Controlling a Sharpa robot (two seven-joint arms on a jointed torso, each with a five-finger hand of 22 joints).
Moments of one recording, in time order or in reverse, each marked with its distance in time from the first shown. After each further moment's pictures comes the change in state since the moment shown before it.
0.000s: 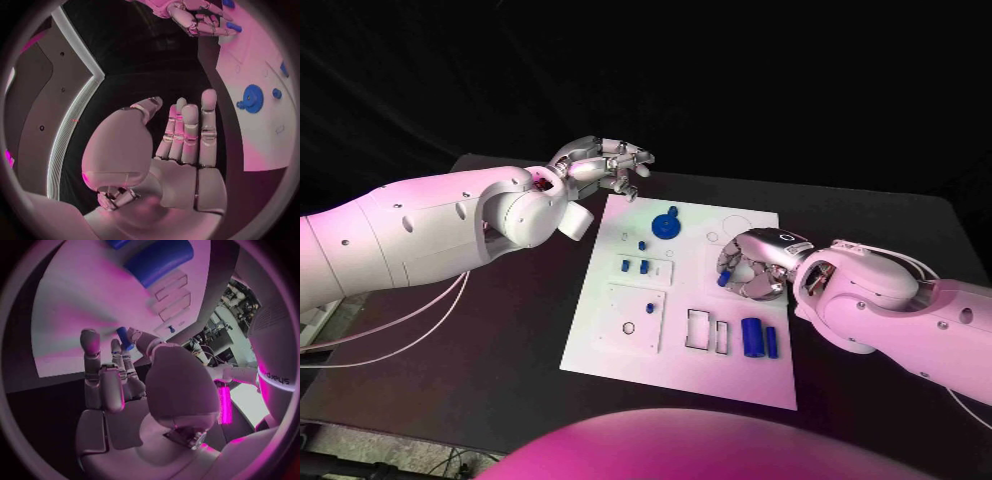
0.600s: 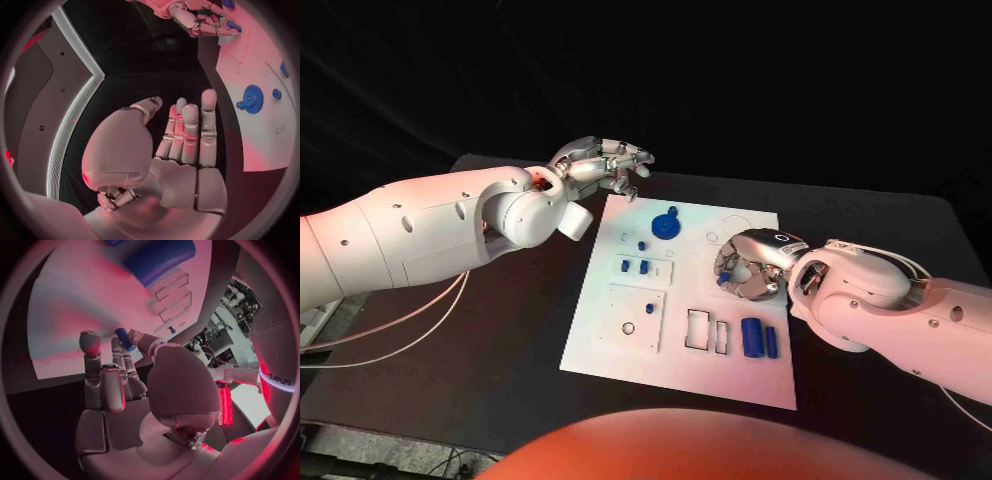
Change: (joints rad) left arm 0.000 0.000 0.000 -0.001 0.000 0.004 -0.002; left_hand 0.000 0.000 -0.004 0.004 0.000 -0.007 0.000 0.000 0.003 0.000 0.000 -0.005 -0.001 -0.004 0.004 0.000 -0.001 0.000 0.000 0.000 0.000 -0.002; right arm -0.004 0.019 0.001 -0.015 -0.001 0.003 -0.008; right_hand -0.021 0.000 0.056 0.023 -0.009 0.030 -0.013 0.014 0.003 0.057 -0.016 0.000 0.003 0.002 -0.013 0.008 0.010 0.000 0.023 -0.010 0.021 0.027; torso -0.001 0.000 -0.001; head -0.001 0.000
